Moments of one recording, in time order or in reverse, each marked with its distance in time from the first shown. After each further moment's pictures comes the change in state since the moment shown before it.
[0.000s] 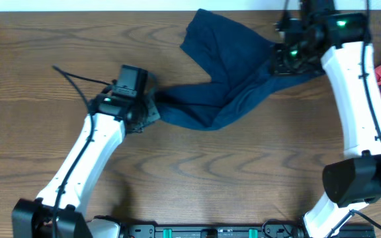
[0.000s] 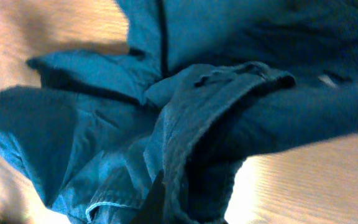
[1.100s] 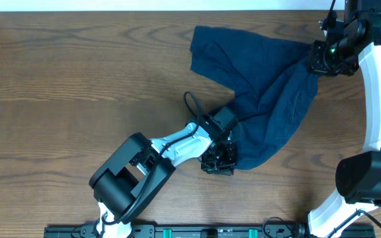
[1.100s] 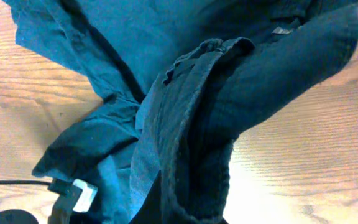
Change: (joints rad) left arm -0.567 0.495 0.013 0.256 0.558 -0.186; right arm -0.237 -0.002 0.000 -0.039 0.064 0.005
